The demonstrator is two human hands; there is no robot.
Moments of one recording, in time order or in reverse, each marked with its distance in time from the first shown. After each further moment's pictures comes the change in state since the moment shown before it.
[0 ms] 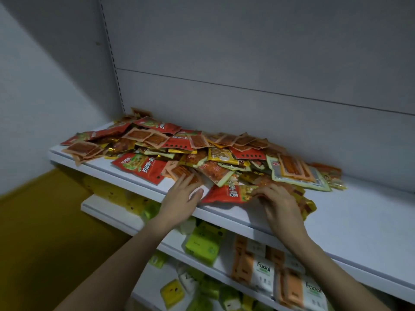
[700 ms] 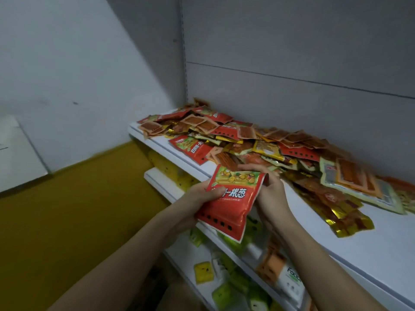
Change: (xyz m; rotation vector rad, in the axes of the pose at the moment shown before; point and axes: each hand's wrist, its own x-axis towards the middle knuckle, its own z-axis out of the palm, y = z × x) left_hand -0.097 0.051 -0.039 -1.217 -0.084 -0.388; right_hand 0.028 -0.087 0.020 1.326 -0.271 0.477
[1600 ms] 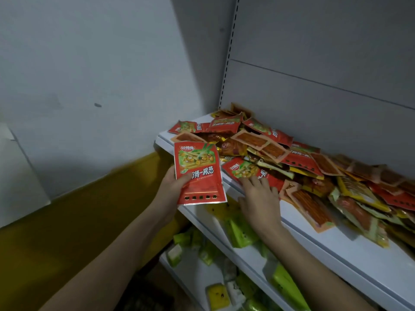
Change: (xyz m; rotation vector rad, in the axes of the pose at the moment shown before) left_hand 0.066 0.054 -0.287 -0.126 0.433 0.158; right_hand 0.153 0.107 0.205 -1.708 -0.004 -0.294
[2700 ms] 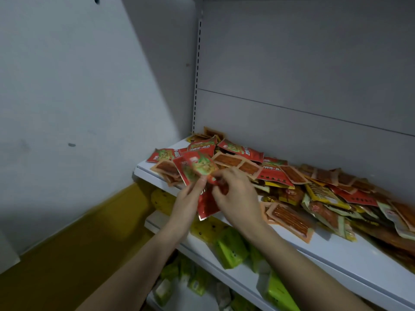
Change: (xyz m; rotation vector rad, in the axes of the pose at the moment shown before) left_hand -0.011 0.030 0.060 -0.046 -0.224 0.071; right_hand 0.016 -0.036 -0.070 0.482 0.329 -0.020
